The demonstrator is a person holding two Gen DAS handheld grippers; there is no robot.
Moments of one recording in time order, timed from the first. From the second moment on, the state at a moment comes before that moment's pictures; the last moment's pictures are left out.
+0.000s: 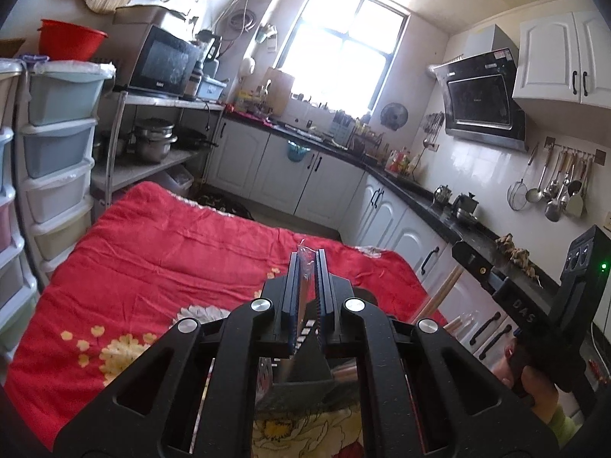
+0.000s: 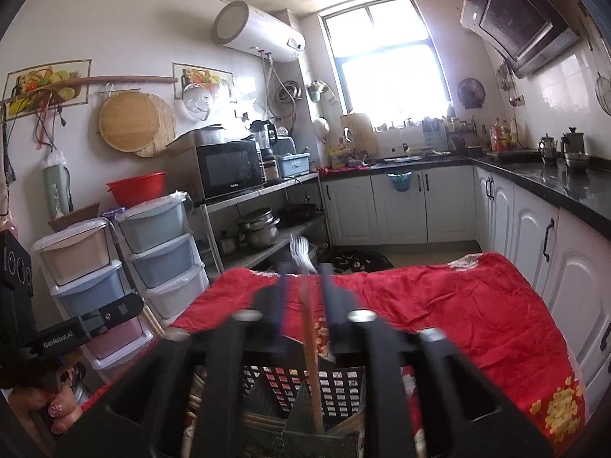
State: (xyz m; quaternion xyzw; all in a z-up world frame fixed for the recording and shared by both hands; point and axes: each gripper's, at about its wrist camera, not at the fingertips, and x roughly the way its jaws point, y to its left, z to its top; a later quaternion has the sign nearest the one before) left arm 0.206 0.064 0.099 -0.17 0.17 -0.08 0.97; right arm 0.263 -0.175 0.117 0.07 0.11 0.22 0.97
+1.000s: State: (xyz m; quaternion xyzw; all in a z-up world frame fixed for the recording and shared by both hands) left arm 0.144 0.071 0.106 -0.16 0.16 -0.05 0.97; right arm 0.188 -0.205 0.114 0.05 0.11 0.20 0.97
